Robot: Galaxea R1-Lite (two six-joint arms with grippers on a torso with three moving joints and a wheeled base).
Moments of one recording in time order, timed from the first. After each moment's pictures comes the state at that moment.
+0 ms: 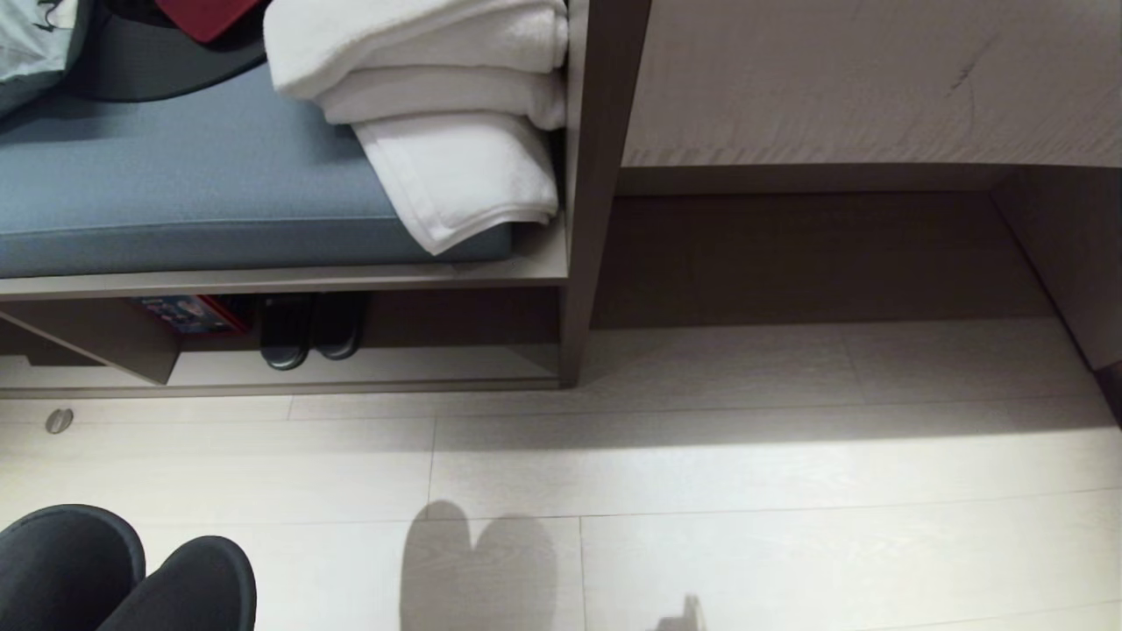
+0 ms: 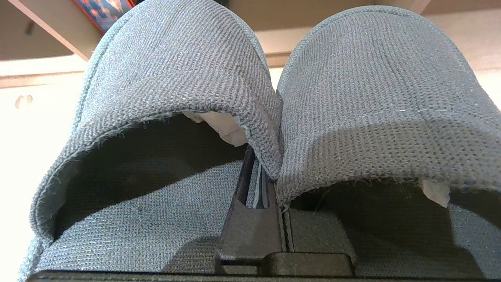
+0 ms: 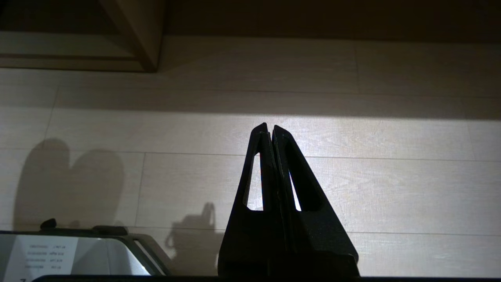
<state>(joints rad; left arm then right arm) 0.00 0.00 -0.01 0.01 -0.01 0.04 0.00 0.00 0.00 0.00 0.01 0.01</state>
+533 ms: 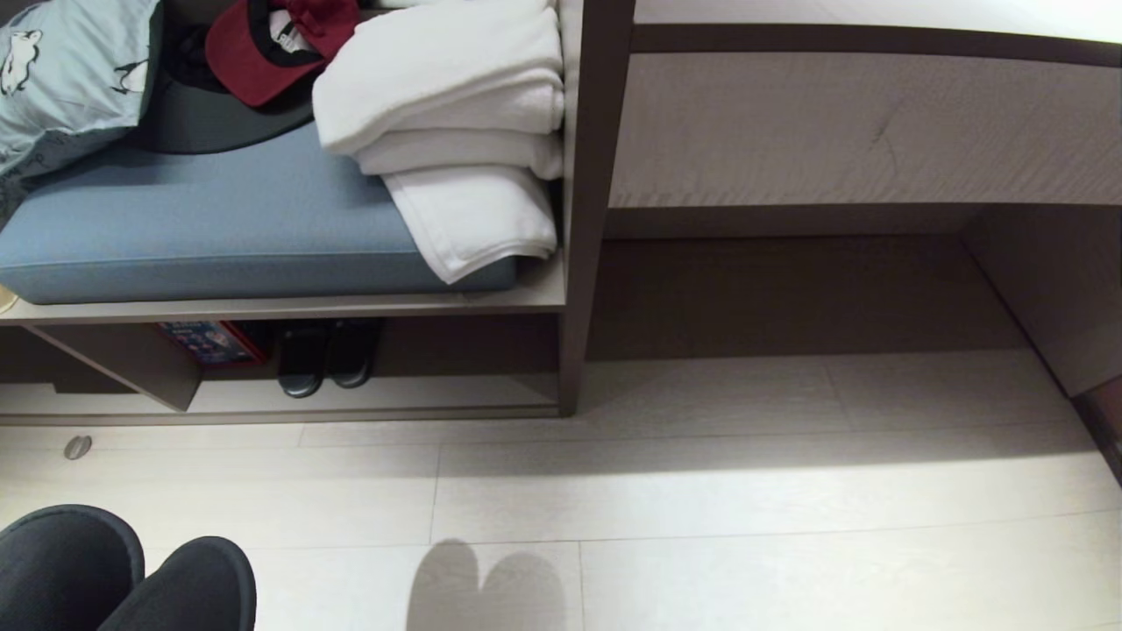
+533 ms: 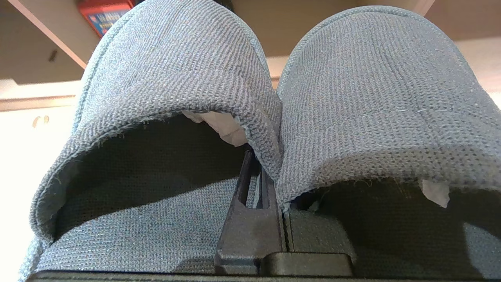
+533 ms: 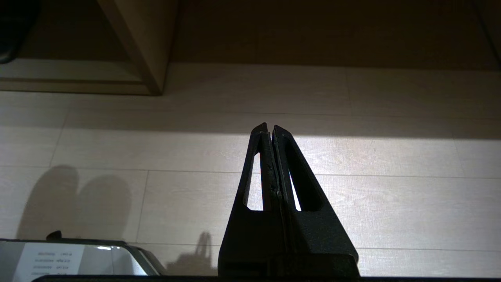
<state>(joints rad) 0.00 0.00 0.00 0.01 -0.01 0.05 0.00 0.00 0.00 0.00 0.01 0.00</state>
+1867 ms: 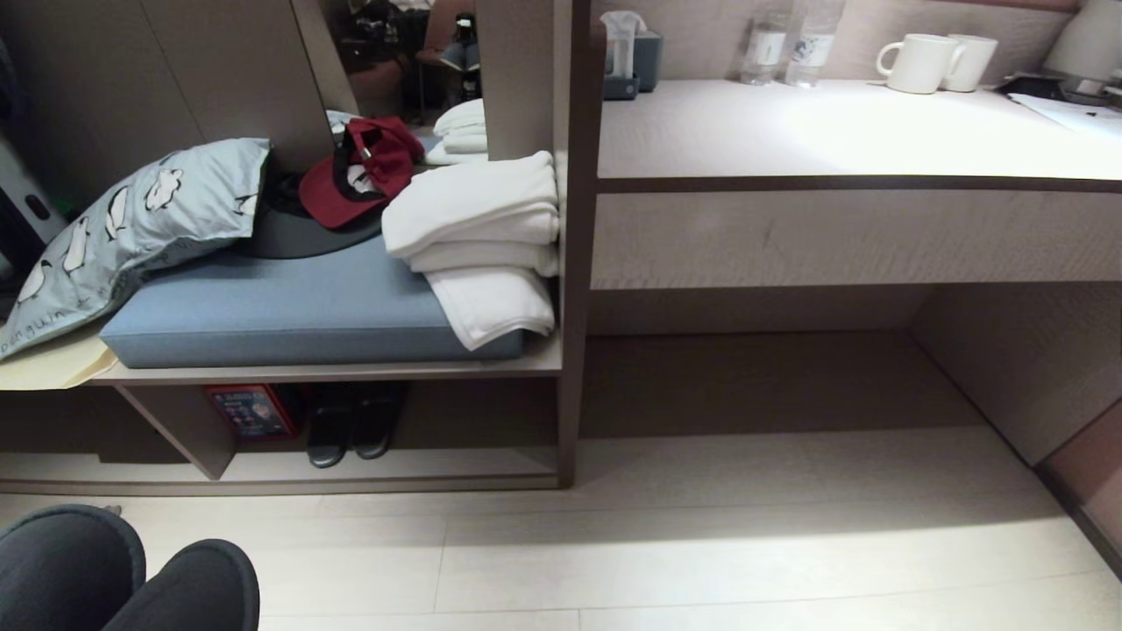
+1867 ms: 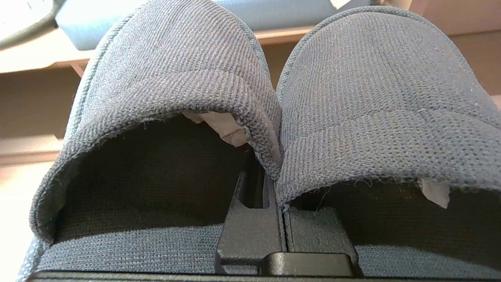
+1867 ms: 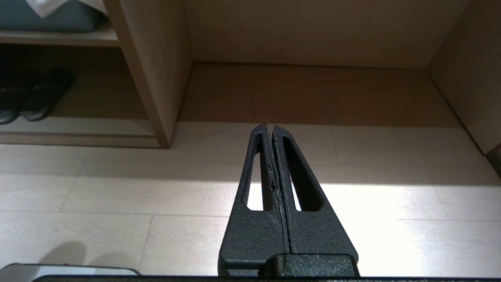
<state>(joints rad) 0.00 0.00 0.00 0.01 -0.02 0.08 0.00 0.00 0.00 0.00 0.01 0.00</state>
